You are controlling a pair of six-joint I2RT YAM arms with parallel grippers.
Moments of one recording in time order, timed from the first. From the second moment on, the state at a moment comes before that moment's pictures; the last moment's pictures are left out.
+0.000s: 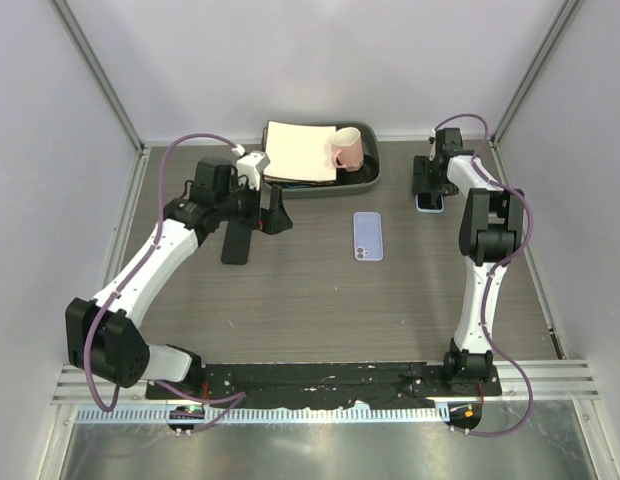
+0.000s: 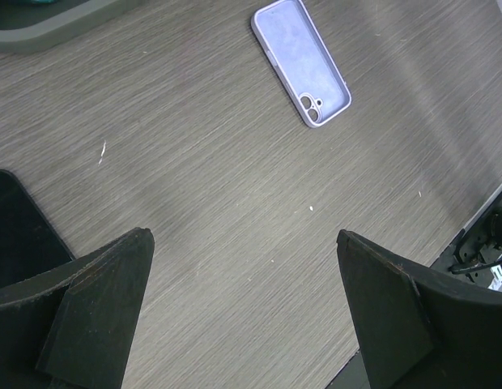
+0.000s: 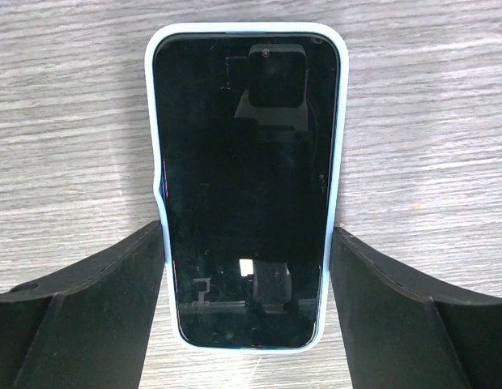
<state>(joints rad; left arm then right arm) -0.36 1.37 1.19 -0.48 0.45 -0.13 -0.03 2.28 1.82 -0.55 0.04 0.04</state>
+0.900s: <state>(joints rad) -0.32 1.45 1.25 -0.42 0.72 -0.23 0.01 1.72 1.27 -0.55 -0.23 -0.34</state>
